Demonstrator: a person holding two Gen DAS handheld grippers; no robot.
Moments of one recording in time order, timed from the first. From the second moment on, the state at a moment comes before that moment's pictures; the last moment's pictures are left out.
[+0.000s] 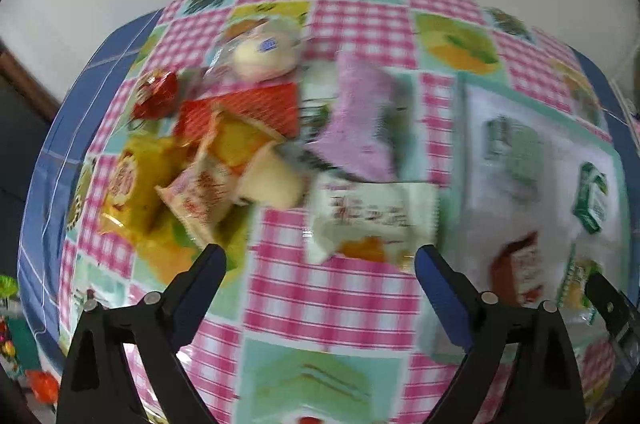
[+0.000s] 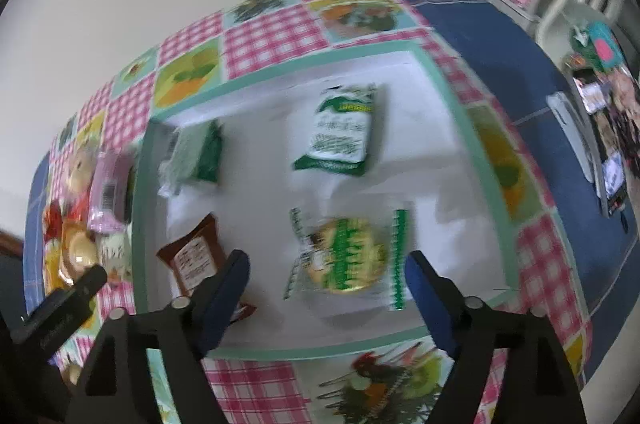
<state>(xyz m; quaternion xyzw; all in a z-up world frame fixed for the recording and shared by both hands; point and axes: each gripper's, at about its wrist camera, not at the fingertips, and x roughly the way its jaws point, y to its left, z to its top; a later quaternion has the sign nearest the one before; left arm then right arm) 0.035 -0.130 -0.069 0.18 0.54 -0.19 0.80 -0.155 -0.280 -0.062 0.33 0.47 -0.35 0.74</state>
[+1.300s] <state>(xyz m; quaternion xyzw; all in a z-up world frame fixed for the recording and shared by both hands) 0.152 0.016 -0.060 0.07 0.55 -0.09 0.83 0.020 -0.142 -0.062 0.22 0.48 -0.17 0.83</state>
